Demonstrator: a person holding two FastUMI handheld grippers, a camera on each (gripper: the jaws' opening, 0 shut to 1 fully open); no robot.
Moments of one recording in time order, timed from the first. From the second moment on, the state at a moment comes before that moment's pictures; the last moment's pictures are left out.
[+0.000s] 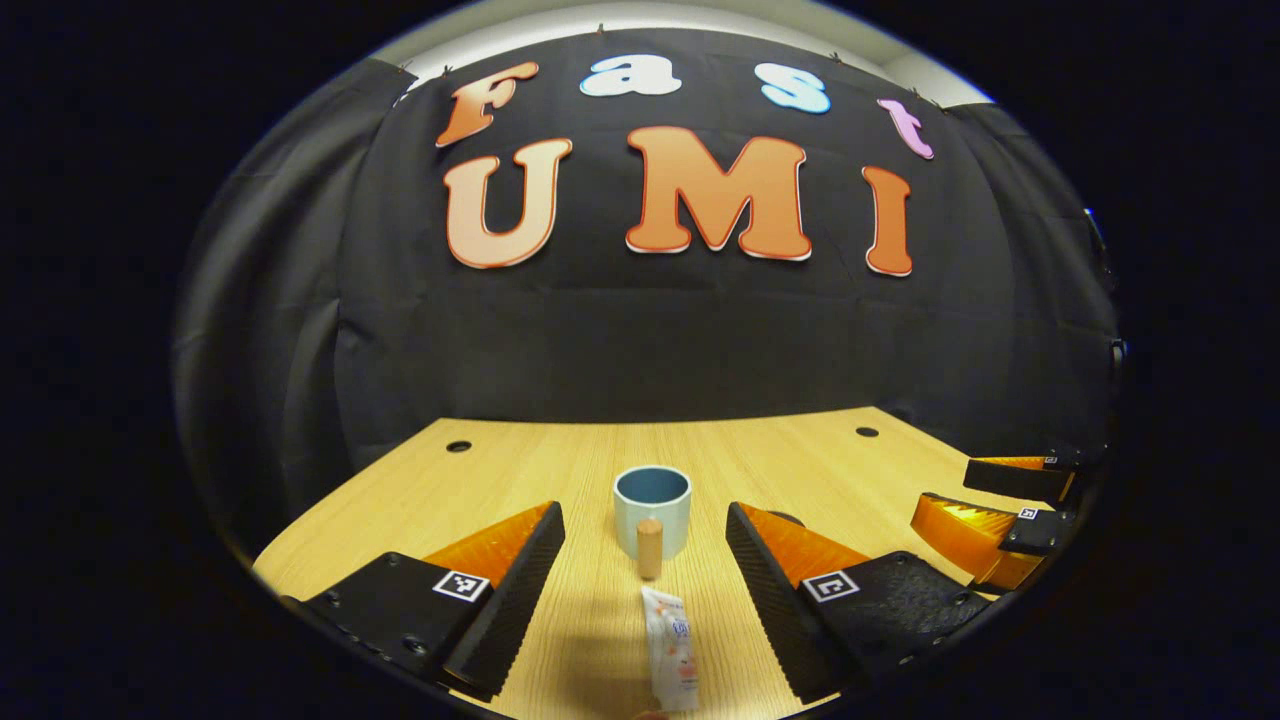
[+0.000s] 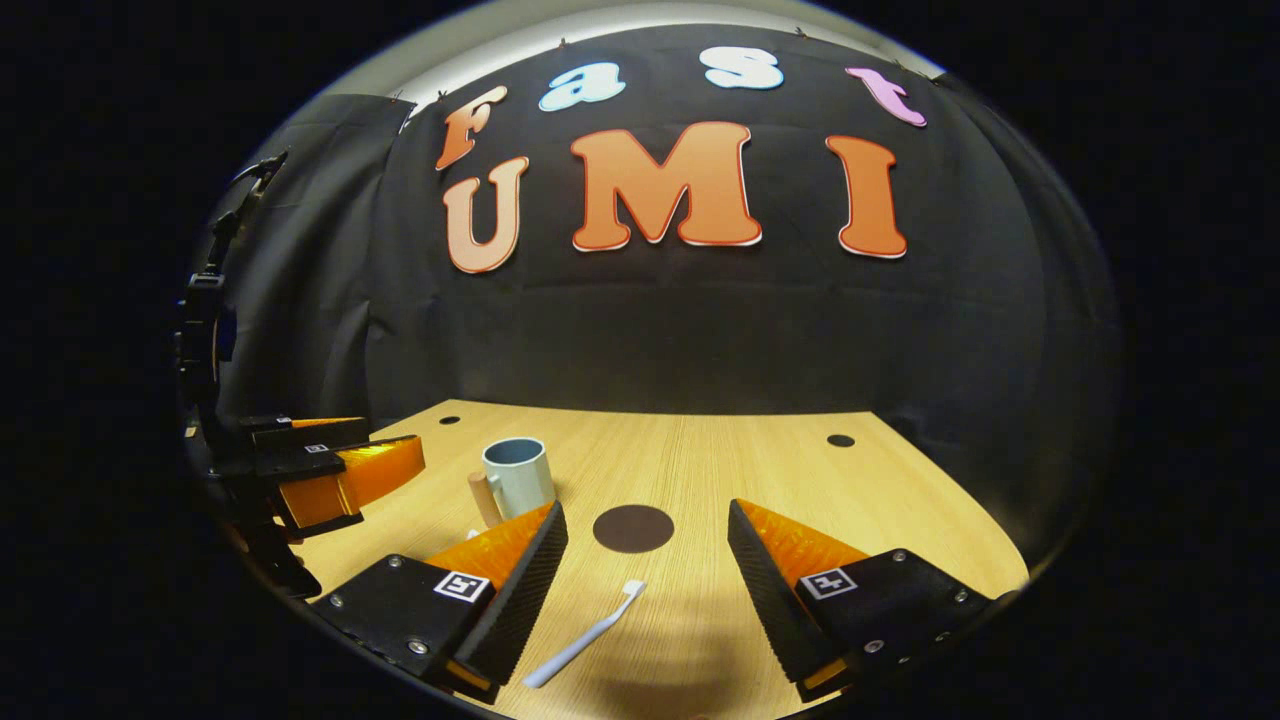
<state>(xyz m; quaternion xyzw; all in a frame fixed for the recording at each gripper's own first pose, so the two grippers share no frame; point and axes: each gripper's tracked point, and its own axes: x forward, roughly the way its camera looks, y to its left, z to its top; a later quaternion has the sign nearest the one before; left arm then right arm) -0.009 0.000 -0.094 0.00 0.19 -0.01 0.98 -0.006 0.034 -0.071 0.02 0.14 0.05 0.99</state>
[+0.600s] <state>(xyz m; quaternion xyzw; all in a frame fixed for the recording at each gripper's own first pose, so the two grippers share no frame) -0.013 -0.011 -0.165 -0.03 0.33 -0.02 0.94 -0.005 0.059 -0.154 0.02 0.28 0.06 0.96</state>
